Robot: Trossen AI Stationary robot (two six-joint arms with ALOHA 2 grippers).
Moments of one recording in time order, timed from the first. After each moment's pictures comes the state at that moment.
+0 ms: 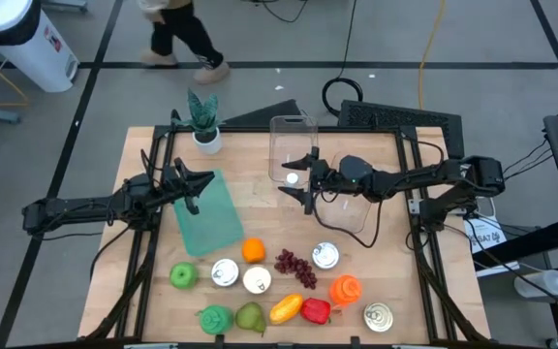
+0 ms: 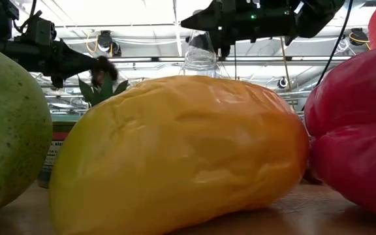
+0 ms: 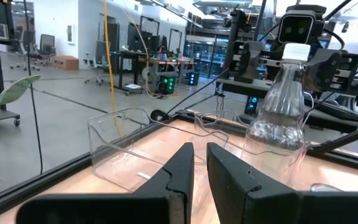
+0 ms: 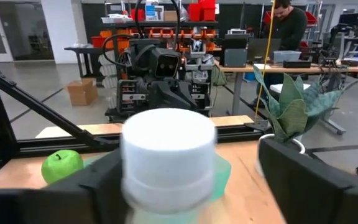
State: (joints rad) left arm 0.20 0.31 0.02 0.39 -0.18 -0.13; right arm -0.11 1.49 0.80 0.72 0.00 0.01
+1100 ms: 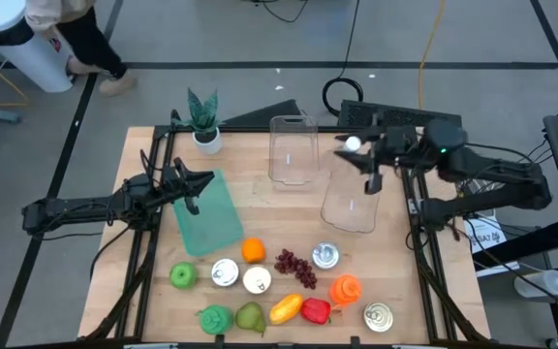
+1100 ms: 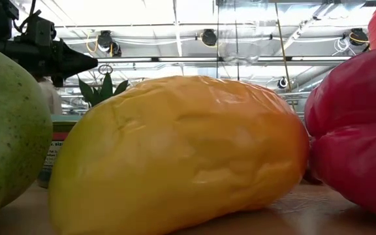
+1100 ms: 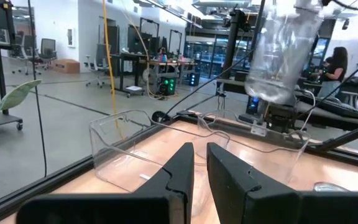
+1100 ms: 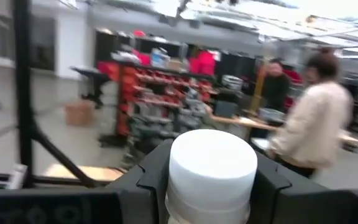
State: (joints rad) left arm 0.20 0.31 0.02 0.39 -0.19 -0.11; right arm -0.12 0.96 1.15 -0.04 0.00 -0.16
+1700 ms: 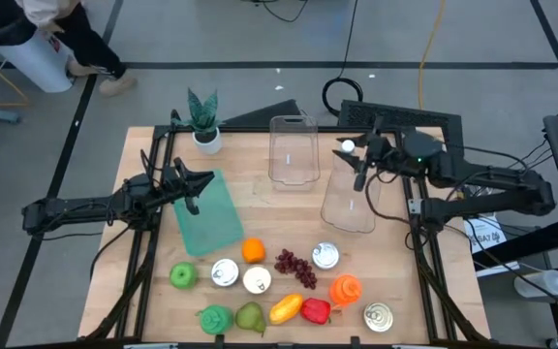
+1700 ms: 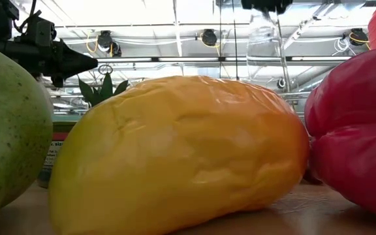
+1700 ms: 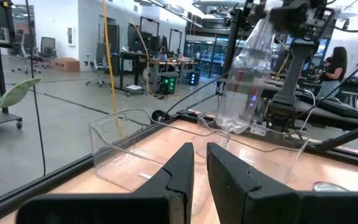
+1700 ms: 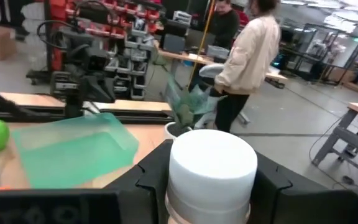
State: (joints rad) left arm 0.20 0.31 0.02 0.39 -0.18 -0.11; right arm -0.18 0.89 0.88 -0.04 0.19 -0.21
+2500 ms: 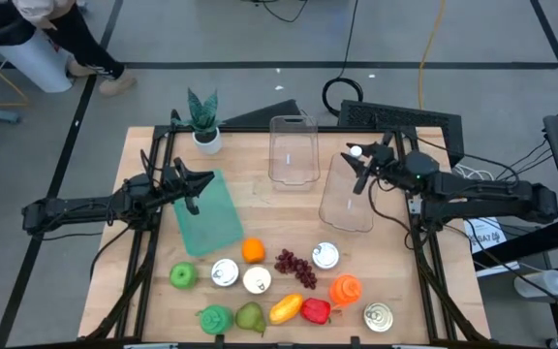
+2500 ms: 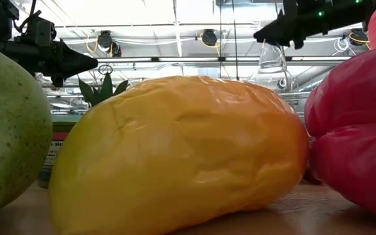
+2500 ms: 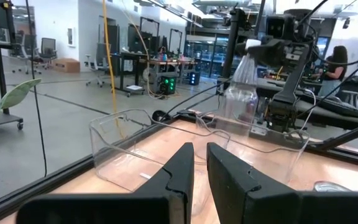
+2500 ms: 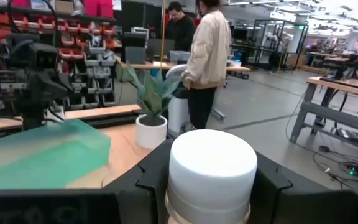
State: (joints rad) left arm 0.20 0.31 0.02 0.39 -0.19 -0.11; right arm -0.22 0.75 0.48 0.29 0.32 -0.08
